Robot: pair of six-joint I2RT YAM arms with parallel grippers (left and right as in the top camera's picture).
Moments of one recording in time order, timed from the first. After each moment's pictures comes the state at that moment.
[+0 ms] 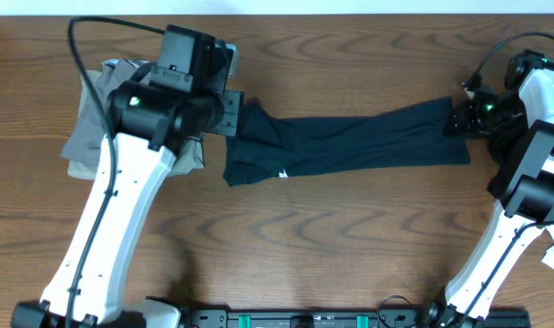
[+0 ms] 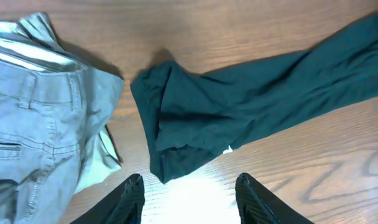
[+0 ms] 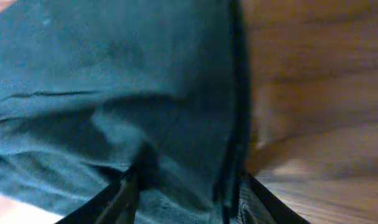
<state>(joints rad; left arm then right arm) -0.31 1.51 1.65 -1.14 0.10 -0.12 -0.37 2.38 1.90 -1.21 -0.34 -0.35</state>
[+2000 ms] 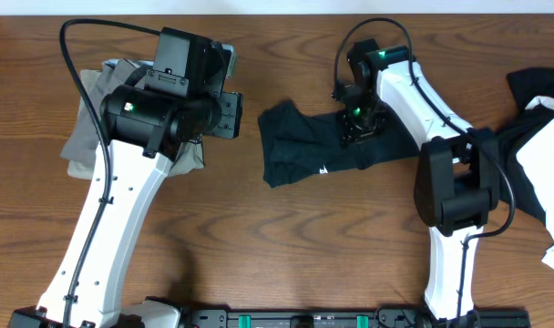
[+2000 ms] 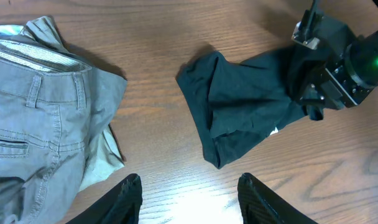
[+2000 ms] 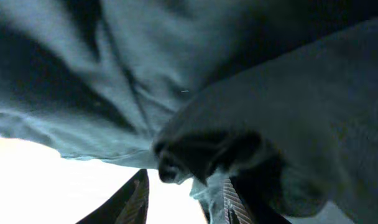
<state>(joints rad) -0.31 1.49 1.65 -1.15 0.09 -0.11 0.27 2.23 1.83 -1.25 -0.21 -0.09</state>
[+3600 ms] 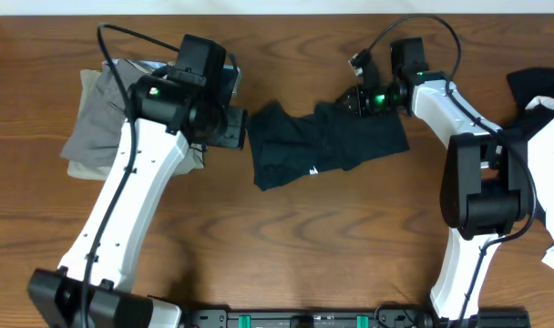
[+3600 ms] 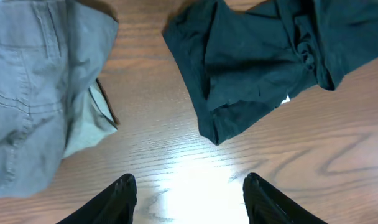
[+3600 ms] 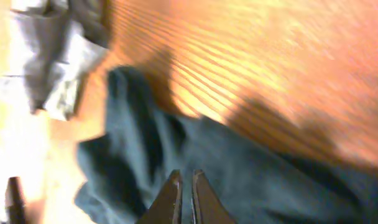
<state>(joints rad) -0.31 1.60 1.59 -1.21 0.09 -0.15 0.11 2.16 1.54 -0.50 -0.82 -0.01</state>
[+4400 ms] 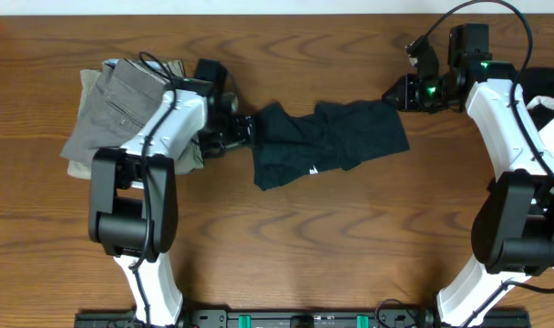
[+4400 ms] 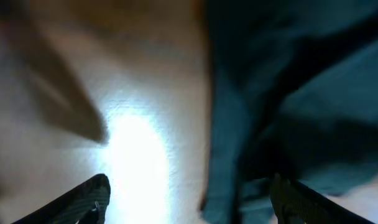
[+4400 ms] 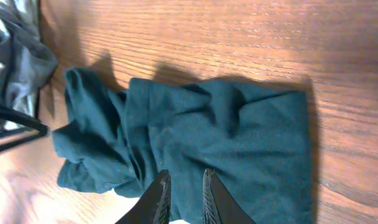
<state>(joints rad) -0.17 2.02 1.44 -0.89 0.38 -0.31 -0.04 1.92 1.54 -0.80 -0.55 -0.03</state>
